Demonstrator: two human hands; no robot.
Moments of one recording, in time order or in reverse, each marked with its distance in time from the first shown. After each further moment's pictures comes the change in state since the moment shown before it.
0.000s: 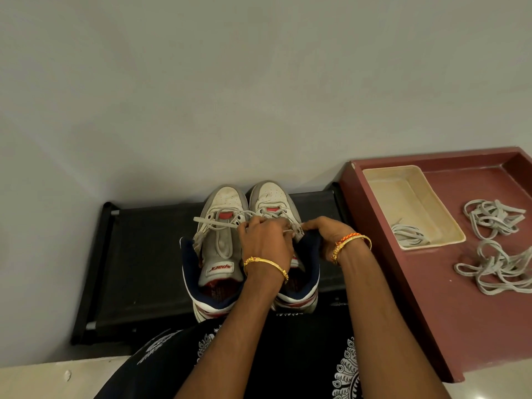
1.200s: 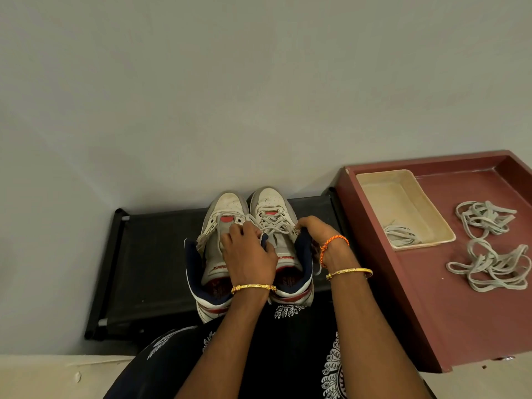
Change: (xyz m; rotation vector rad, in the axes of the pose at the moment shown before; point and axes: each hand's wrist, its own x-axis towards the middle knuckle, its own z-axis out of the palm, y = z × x) left_hand -0.025 -0.017 0.002 -0.094 0.177 -0.223; right_hand -0.024 -0.005 0.011 -0.170 0.066 0.006
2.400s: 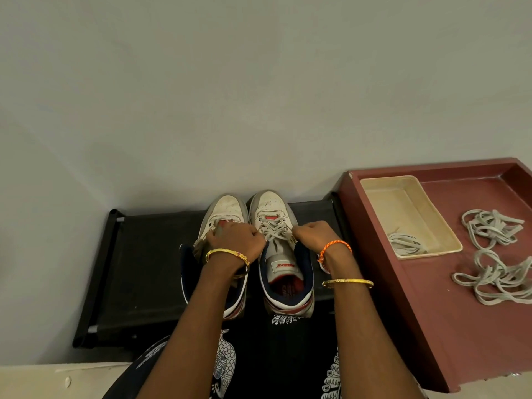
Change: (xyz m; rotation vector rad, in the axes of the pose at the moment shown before) left_hand 0.061 -0.012 -0.015 0.189 -0.476 0.045; right_hand -0.001 -0.004 0.000 -0.407 0.056 -0.286
